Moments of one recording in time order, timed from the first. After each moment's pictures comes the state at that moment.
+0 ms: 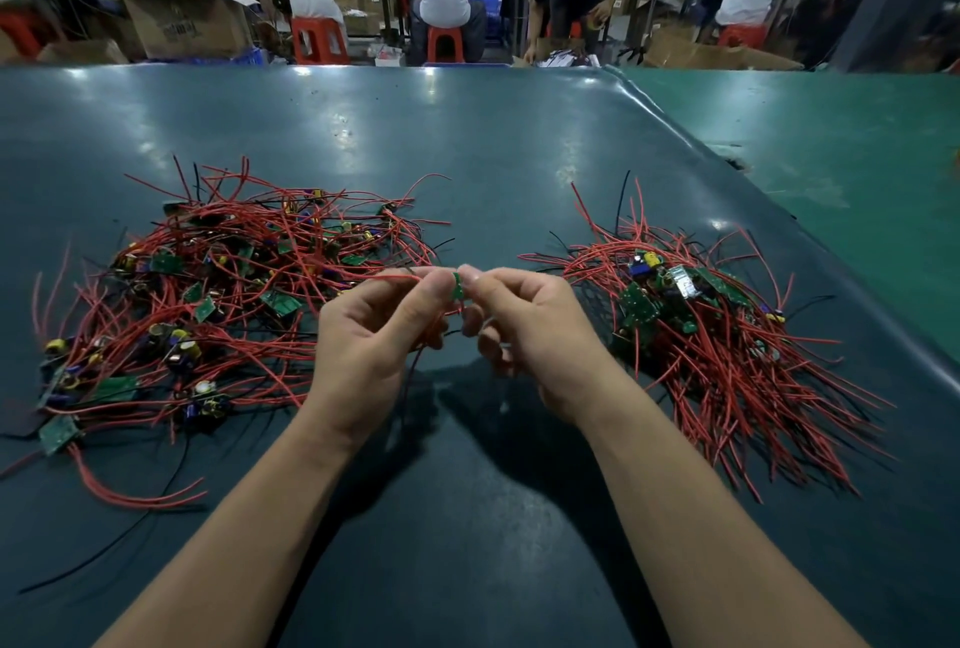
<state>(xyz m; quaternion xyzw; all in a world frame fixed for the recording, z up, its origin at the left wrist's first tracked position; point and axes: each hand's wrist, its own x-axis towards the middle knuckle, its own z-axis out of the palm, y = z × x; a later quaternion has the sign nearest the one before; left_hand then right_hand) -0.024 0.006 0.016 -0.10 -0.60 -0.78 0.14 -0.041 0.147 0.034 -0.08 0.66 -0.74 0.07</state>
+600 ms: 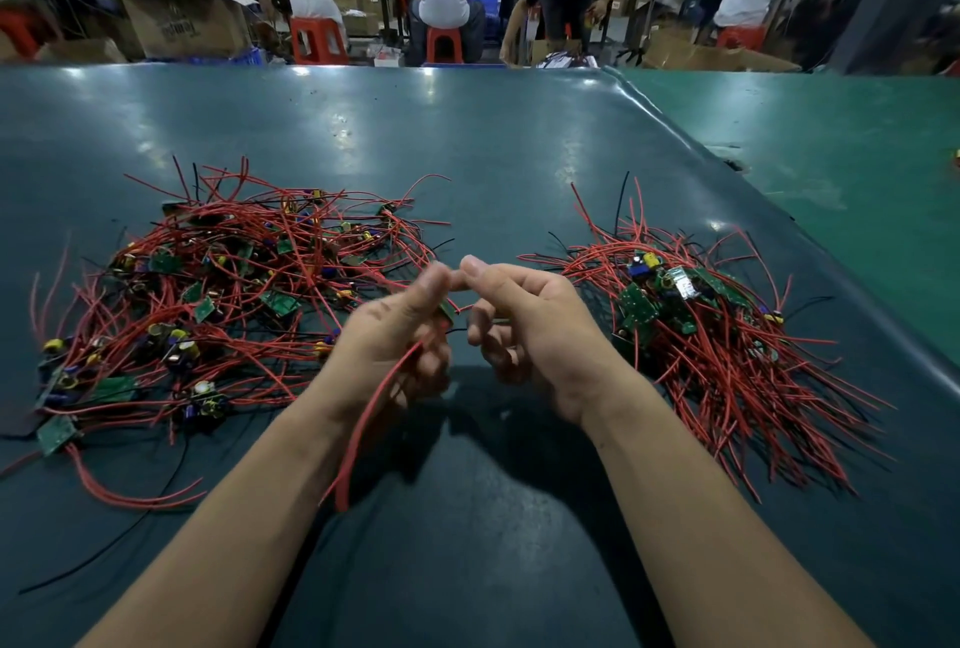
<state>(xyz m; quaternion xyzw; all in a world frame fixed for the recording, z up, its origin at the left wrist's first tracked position) -0.023 0.007 0.023 -0.03 -0.58 -0.81 -0.08 -0.043 0.155 0.034 -0.09 0.64 -0.75 0.13</state>
